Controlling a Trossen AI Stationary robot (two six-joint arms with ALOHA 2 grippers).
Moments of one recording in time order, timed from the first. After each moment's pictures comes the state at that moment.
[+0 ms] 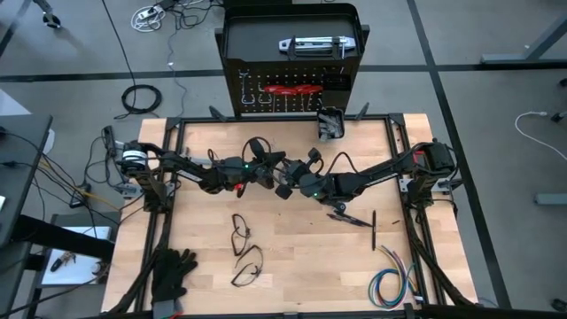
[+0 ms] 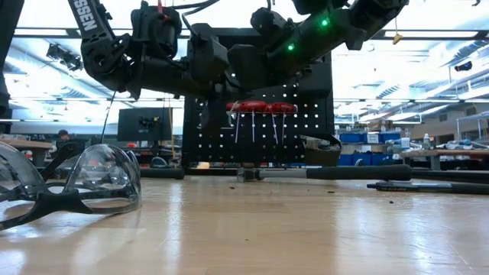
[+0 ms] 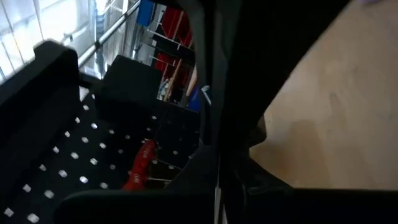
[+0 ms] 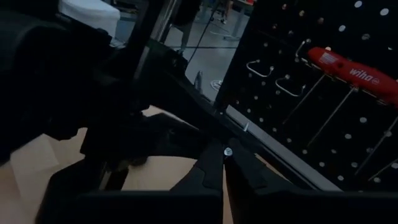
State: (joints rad) left arm 0.10 1.72 0.62 1.13 -0.39 1.13; right arm 0.07 1.78 1.02 0.40 0.90 0.03
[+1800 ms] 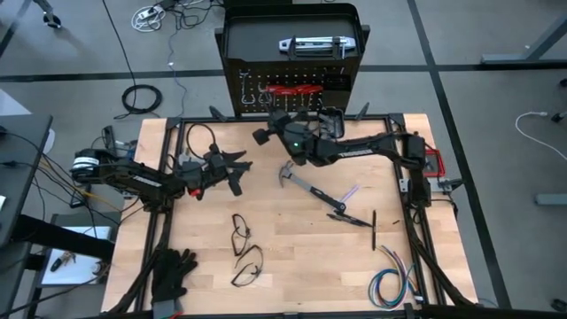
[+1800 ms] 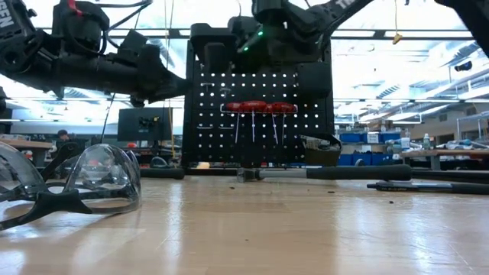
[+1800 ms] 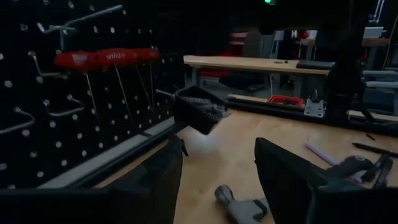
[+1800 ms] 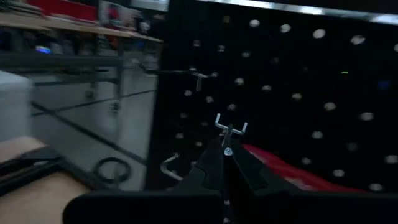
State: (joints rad) left arm 0.12 1.27 0.16 1.16 -0.41 -0.01; right arm -0.20 1.99 1.42 0.59 0.90 -0.16
